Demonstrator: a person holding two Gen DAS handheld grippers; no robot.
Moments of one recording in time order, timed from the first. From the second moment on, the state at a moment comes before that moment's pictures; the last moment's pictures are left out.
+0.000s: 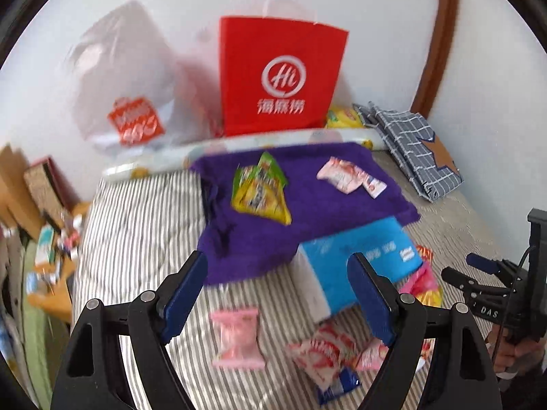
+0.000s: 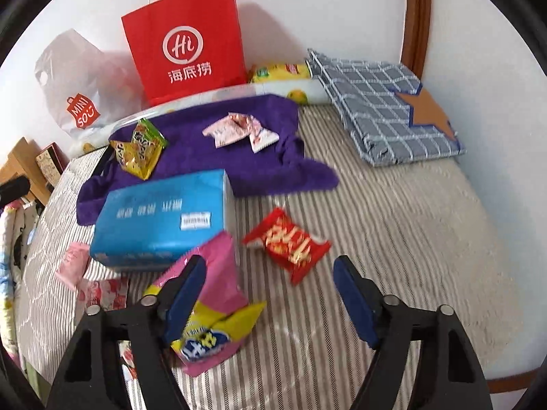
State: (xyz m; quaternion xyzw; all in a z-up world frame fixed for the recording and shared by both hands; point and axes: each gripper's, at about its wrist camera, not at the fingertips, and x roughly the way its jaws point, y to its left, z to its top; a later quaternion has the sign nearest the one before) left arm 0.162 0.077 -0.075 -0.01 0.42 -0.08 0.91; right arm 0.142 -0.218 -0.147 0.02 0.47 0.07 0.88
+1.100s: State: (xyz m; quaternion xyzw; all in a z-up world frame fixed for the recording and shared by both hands) left arm 0.159 0.091 -0.126 -0.04 0.47 -0.04 0.88; right arm 0.208 -0.238 -0.213 -0.08 0.49 0.21 0.85
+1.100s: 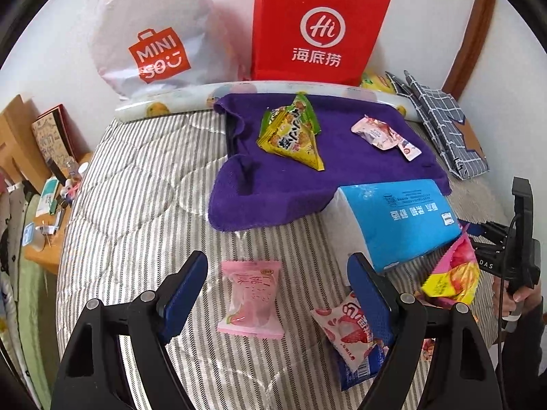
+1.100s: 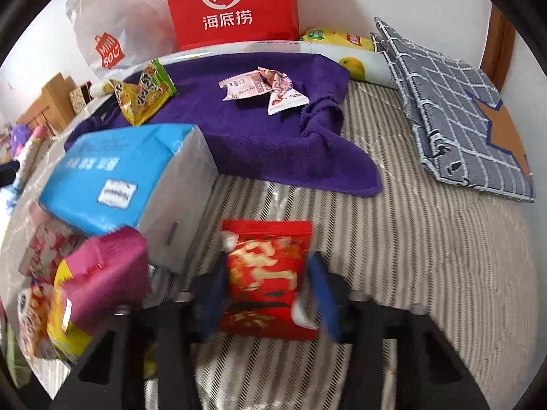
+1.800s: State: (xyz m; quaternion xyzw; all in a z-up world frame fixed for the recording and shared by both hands) left arm 0.165 0.110 -0.189 -0.03 0.51 0.01 0.86; right arm 0.154 -0.283 -0.211 0.02 0.47 0.10 0.88
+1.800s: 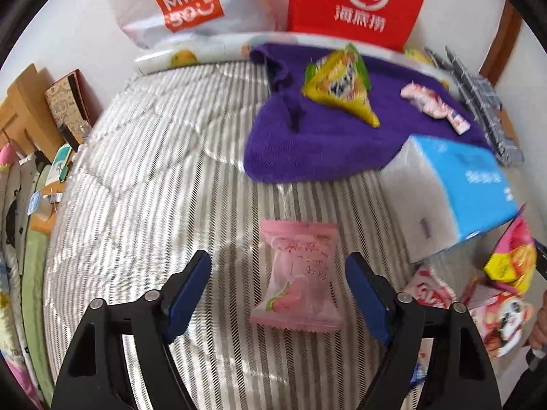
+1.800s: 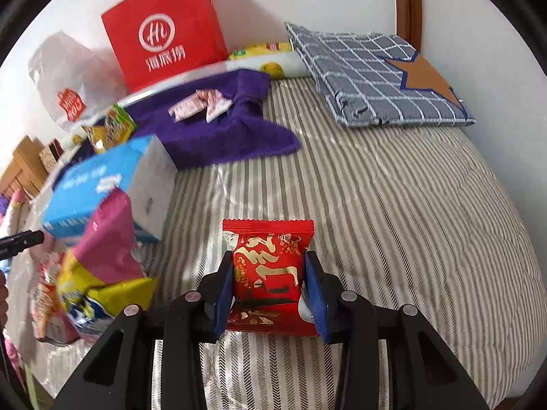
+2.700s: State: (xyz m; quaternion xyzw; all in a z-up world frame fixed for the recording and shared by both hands) left arm 0.146 0.098 -0.201 -0.01 0.44 0.00 0.90; right arm 0.145 -0.274 -0.219 0.01 0.43 0.08 0.90
